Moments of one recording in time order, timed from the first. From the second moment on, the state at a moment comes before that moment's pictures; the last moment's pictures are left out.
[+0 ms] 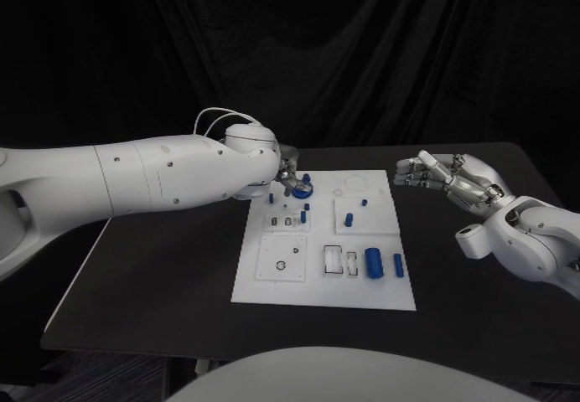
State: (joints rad) left arm 1.40 -0.56 -0.21 1.36 -1.28 0.16 -0.59; left_hand 1.06 0.13 -0.03 0.28 0.21 1.00 0.04 0.50 0.67 1.47 -0.02 1.57 1.31 1.47 -0.06 1.57 1.31 0.01 1.47 0.06 1.56 1.31; right arm 1.23 -0.97 -0.25 1.48 -0.33 -0.11 0.60; right_hand 1.13 0.27 -0.22 0.29 0.32 0.67 0.18 0.25 0.13 0.35 0.29 0.69 0.16 0.44 0.27 0.50 0.10 0.09 0.50 0.29 0.07 0.38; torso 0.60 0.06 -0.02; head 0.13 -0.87
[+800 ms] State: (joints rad) left arm 1.35 -0.53 -0.21 1.35 -1.29 0.25 -0.62; left_hand 1.06 0.11 -0.04 0.28 0.29 0.99 0.03 0.45 0.71 1.47 -0.02 1.57 1.31 1.46 -0.06 1.57 1.31 0.01 1.47 0.05 1.56 1.31; right arm 1.23 -0.95 -0.25 1.46 -0.38 -0.10 0.59; right_hand 1.18 0.27 -0.23 0.29 0.36 0.67 0.18 0.26 0.13 0.36 0.29 0.71 0.14 0.44 0.27 0.52 0.08 0.09 0.51 0.29 0.07 0.37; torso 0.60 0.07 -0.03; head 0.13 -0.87
